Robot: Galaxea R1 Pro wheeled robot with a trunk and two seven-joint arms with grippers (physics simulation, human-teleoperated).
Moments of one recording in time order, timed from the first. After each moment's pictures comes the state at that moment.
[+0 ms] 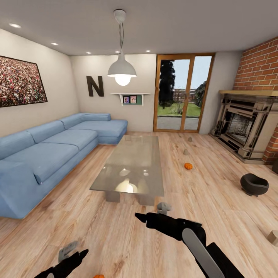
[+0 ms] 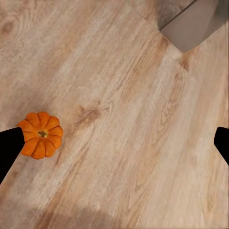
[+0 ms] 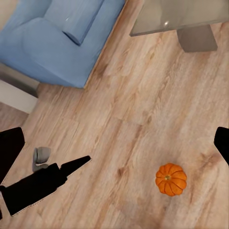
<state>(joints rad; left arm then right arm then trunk) -0.30 0.18 0.01 -0.55 0.64 0.21 -0.23 -0.32 -0.12 0.47 -1.48 -0.95 0.67 -0.10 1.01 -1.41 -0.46</state>
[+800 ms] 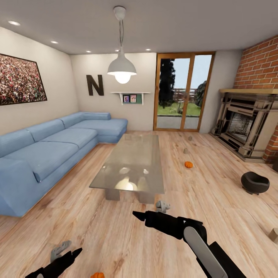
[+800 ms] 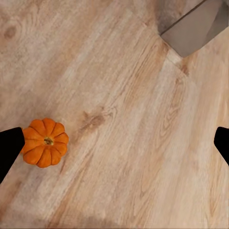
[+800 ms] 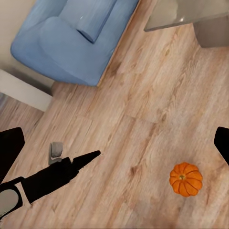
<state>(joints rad) -0.31 0.24 0.02 -0.51 0.66 0.21 -0.33 -0.32 -0.12 0.47 -1.53 -1.01 0.70 -0.10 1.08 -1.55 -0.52</state>
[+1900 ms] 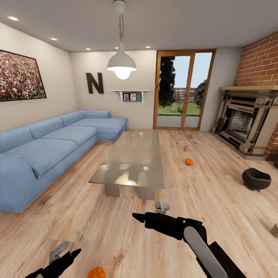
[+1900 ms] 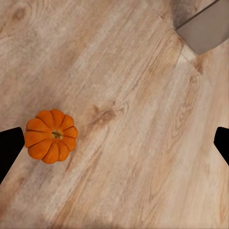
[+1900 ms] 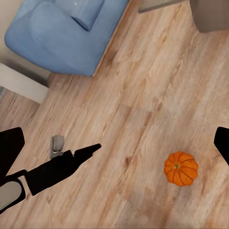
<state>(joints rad) -0.34 0.24 0.05 -0.43 0.65 0.19 -0.33 -0.32 -0.12 0.46 -1.53 -1.02 0.73 -0.10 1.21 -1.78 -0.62</state>
